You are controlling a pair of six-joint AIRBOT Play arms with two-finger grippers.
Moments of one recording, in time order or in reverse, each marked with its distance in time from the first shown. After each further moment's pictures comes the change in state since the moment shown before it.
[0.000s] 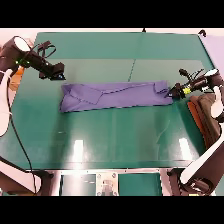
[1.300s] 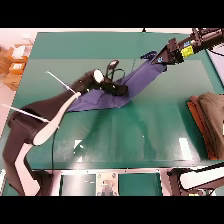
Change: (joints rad) left arm -0.615 -0.185 -0.096 -0.249 0.585 0.045; right arm 0.373 0.588 0.066 0.196 0.016 0.355
